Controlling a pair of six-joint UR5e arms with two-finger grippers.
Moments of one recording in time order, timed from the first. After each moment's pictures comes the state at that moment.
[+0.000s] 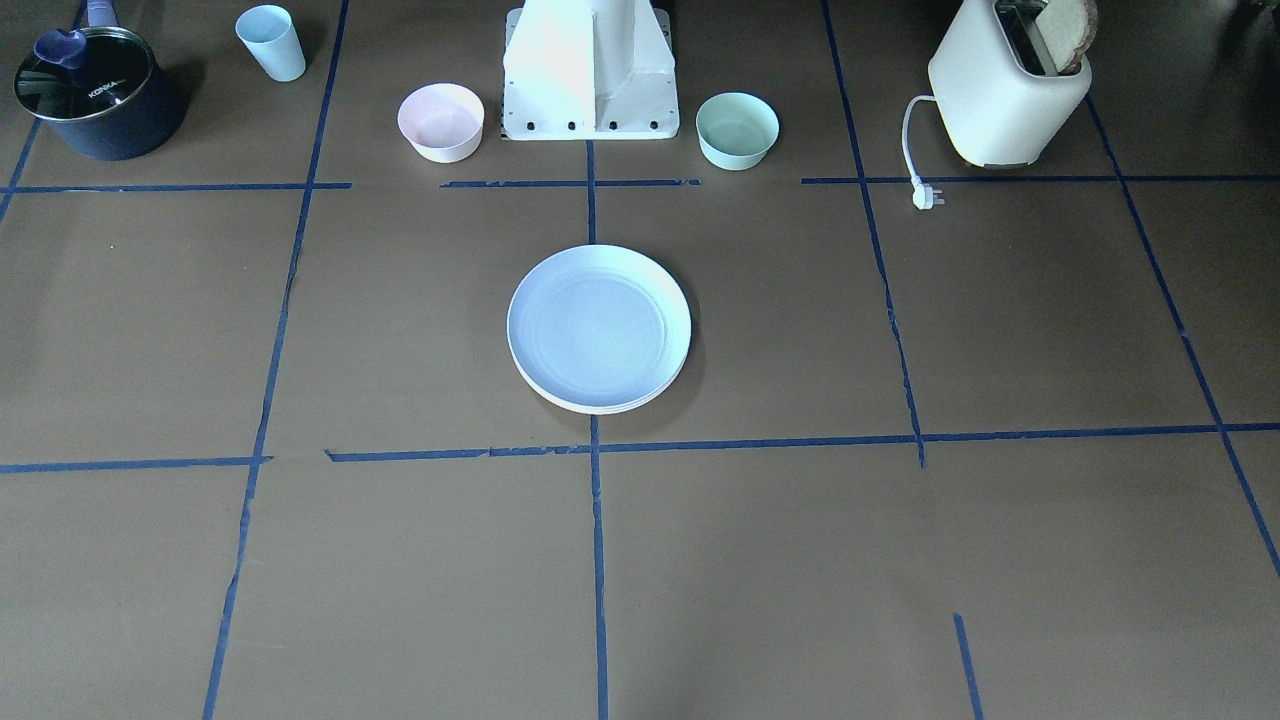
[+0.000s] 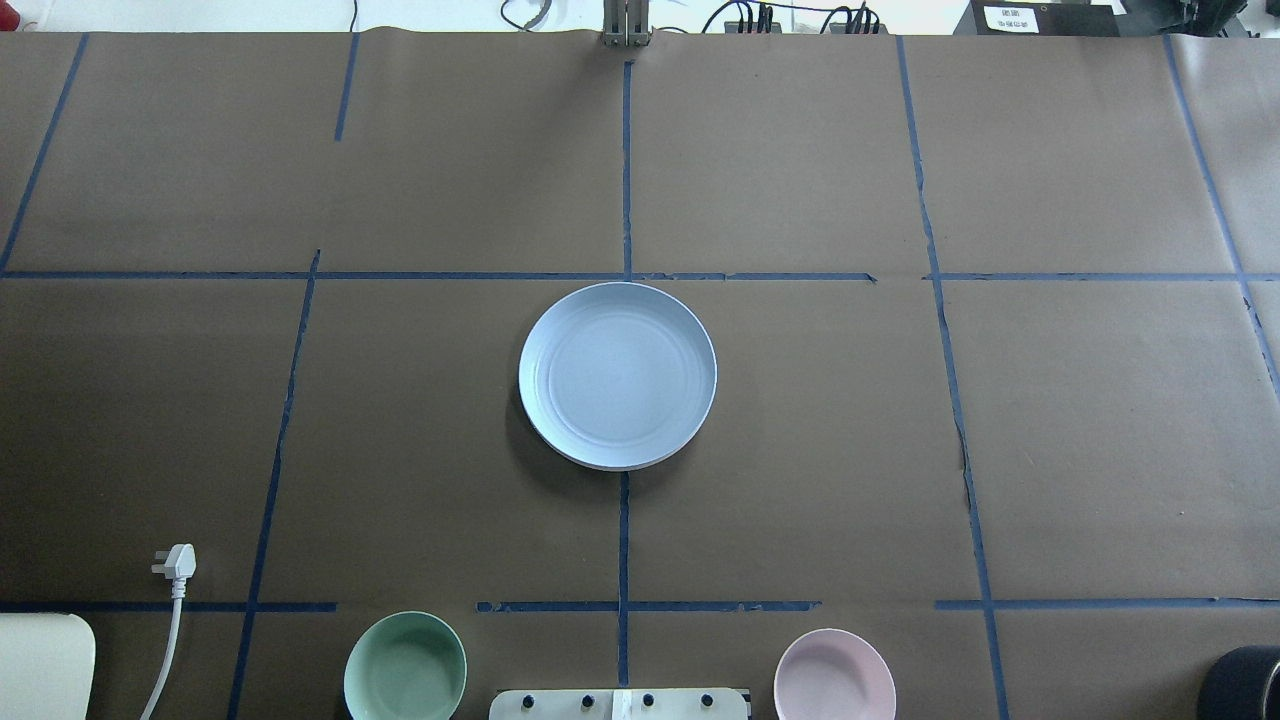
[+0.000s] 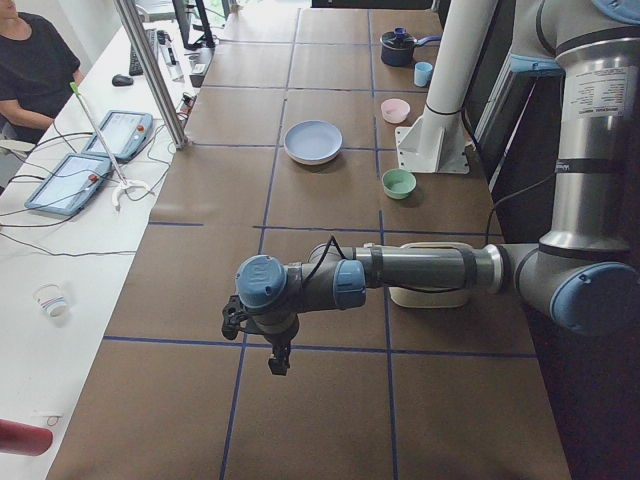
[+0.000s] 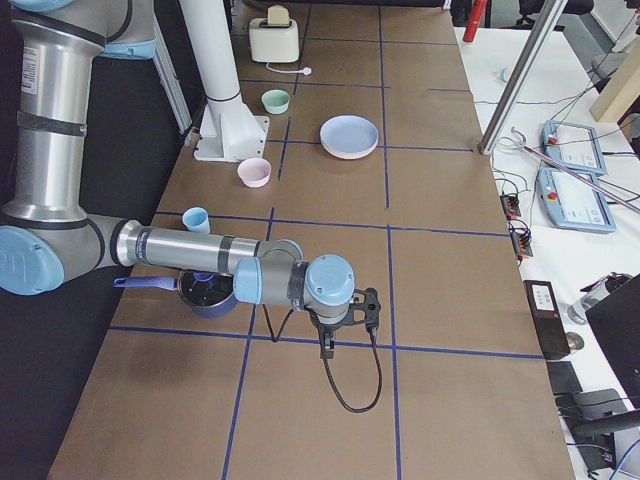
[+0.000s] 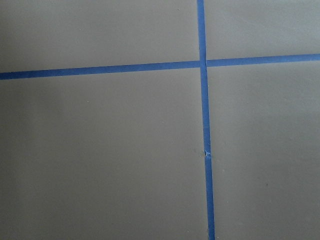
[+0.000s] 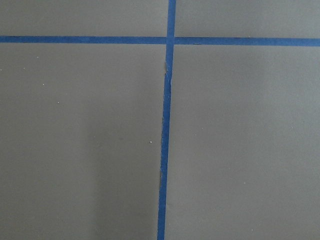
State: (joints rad) left arm -1.62 -1.54 -1.59 -1.47 -2.37 0.17; right arm 1.60 -1.75 1.68 -1.55 2.44 -0.08
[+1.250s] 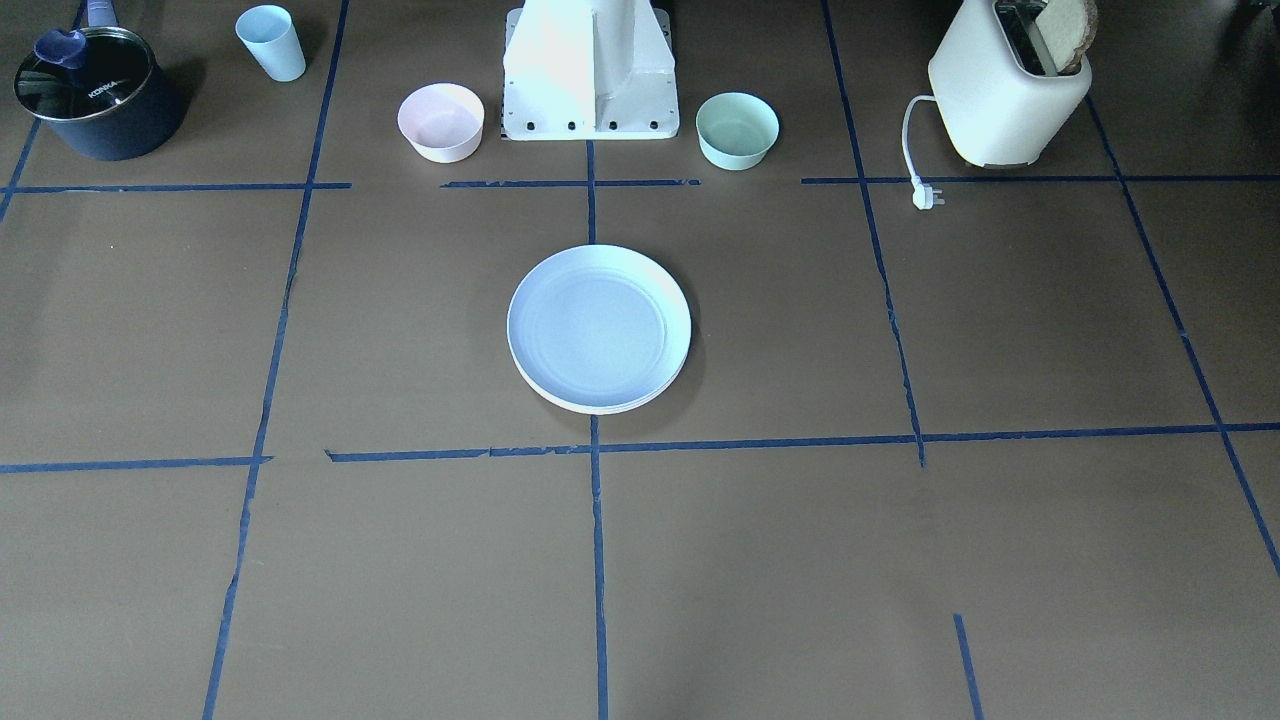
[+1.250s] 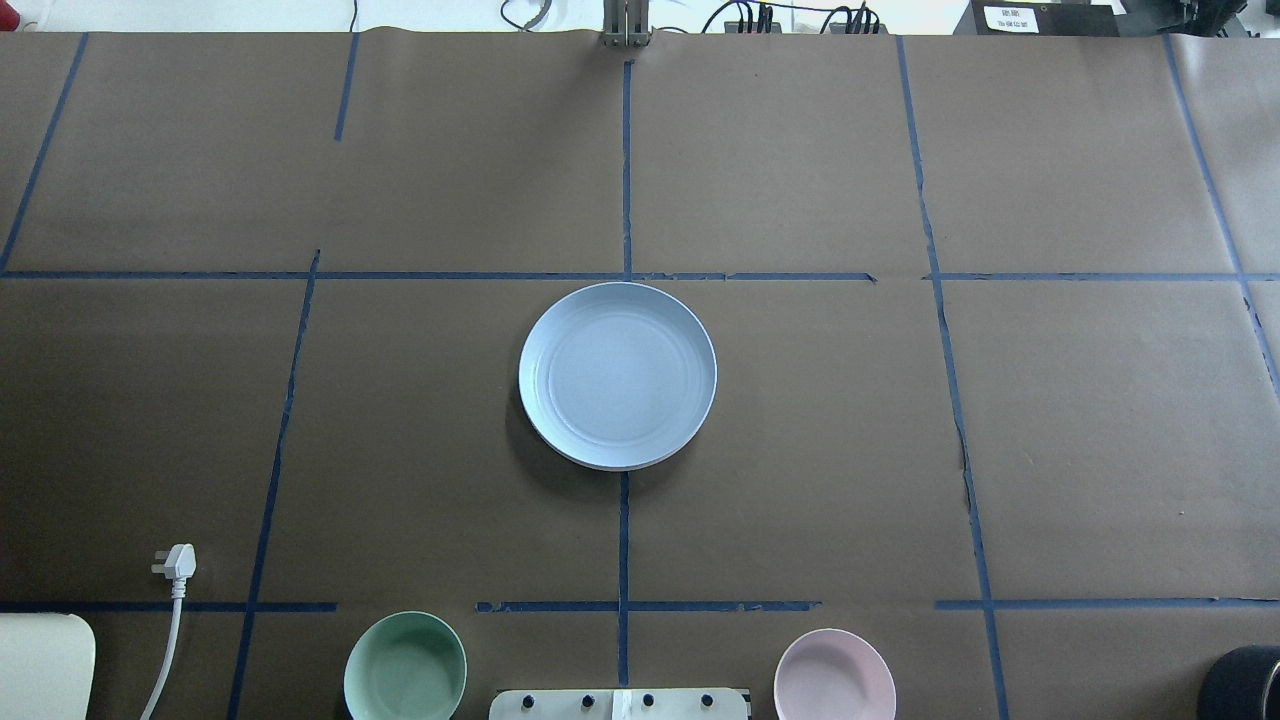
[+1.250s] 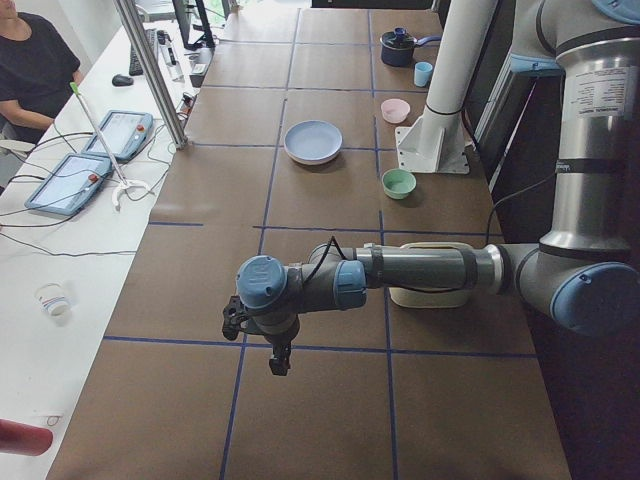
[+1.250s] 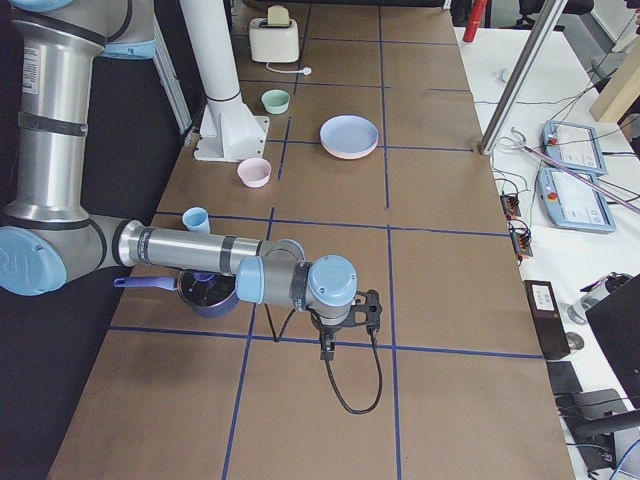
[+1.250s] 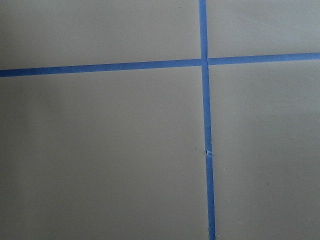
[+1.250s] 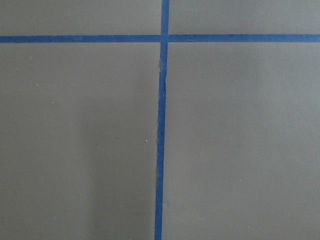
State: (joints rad) left arm -1.62 -1.54 -1.59 -1.47 -2.37 0.17; right arm 1.60 -1.74 1.68 -1.56 2.43 -0.08
